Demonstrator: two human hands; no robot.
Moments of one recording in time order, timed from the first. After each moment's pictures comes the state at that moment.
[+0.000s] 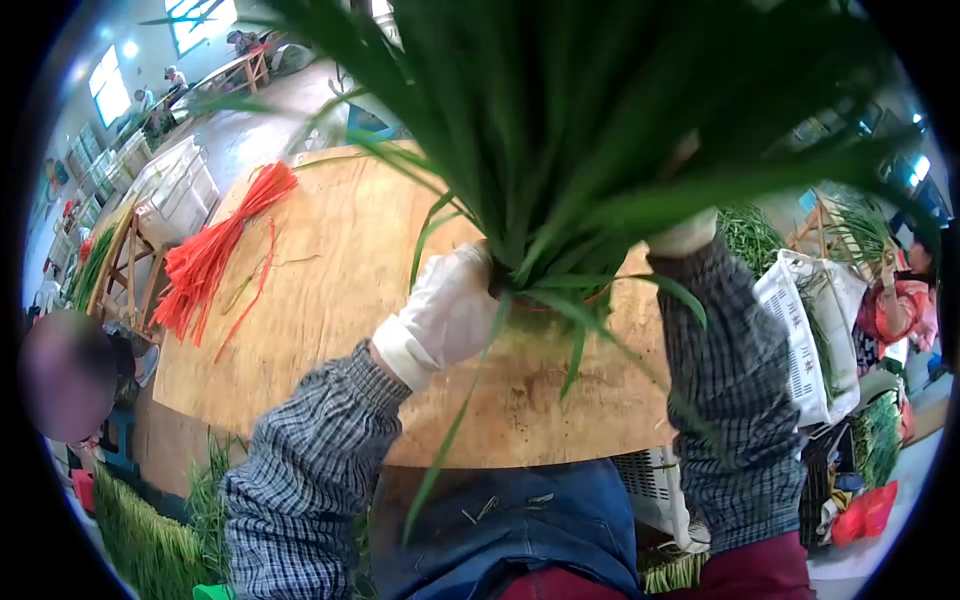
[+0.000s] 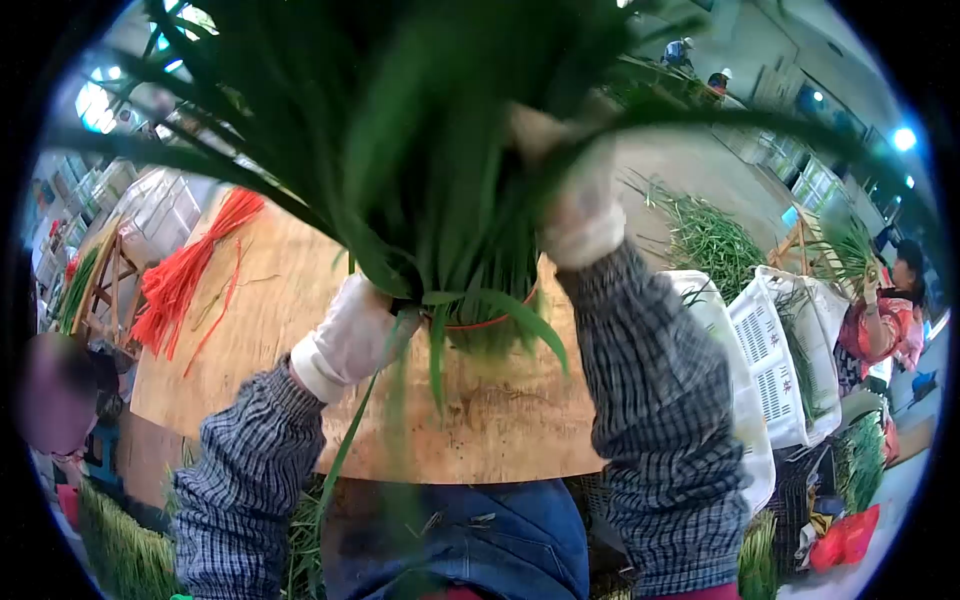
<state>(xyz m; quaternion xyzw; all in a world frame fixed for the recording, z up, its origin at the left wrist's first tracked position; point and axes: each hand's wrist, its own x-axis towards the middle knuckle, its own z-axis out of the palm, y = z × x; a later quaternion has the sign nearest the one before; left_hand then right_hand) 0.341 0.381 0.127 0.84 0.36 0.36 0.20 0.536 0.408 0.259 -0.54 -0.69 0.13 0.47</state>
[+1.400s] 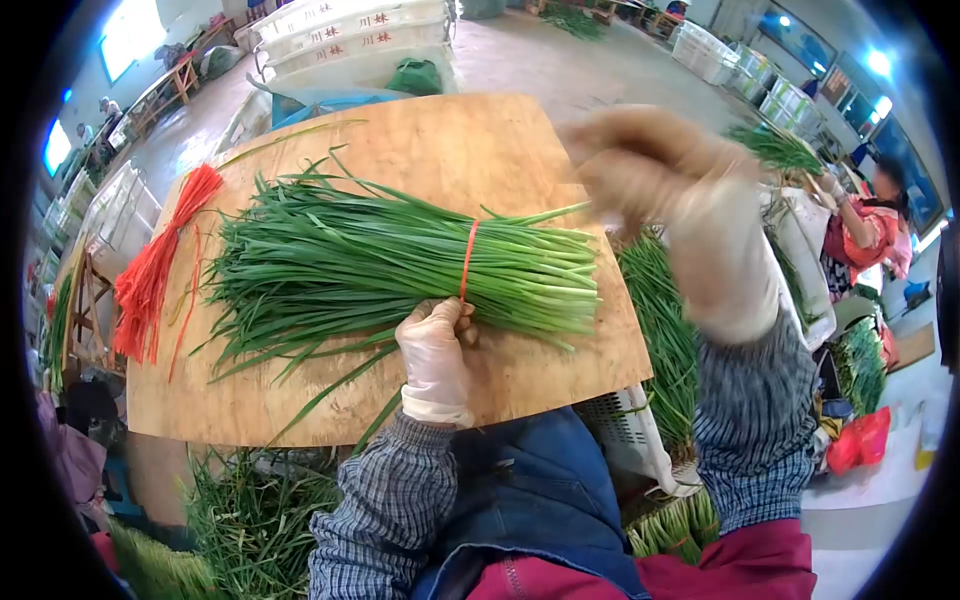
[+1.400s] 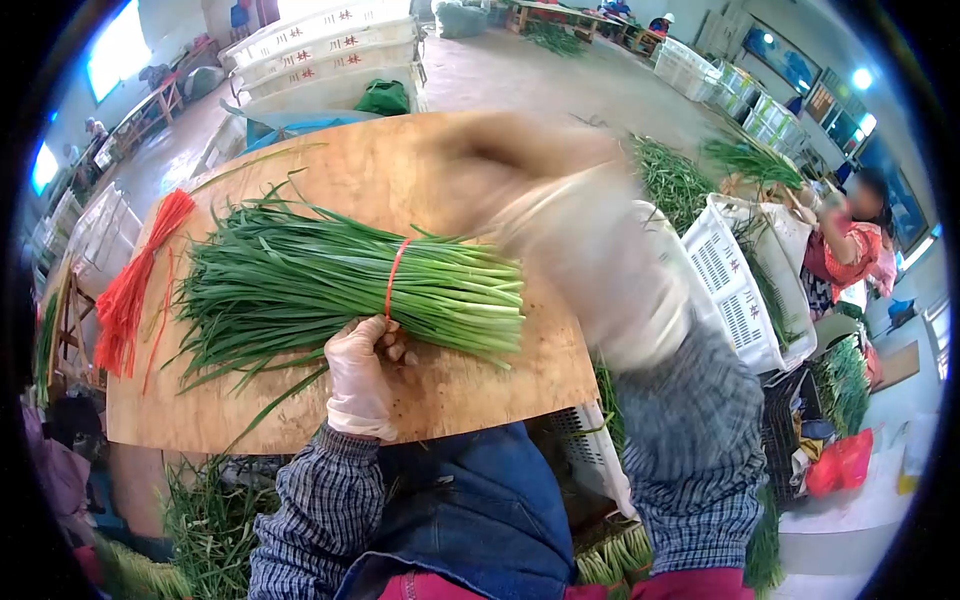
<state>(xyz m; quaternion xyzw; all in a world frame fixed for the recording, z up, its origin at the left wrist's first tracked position) 0.415 0.306 0.050 0.20 0.40 0.56 0.70 0.569 0.279 0.224 -0.51 -0.65 0.26 0.50</state>
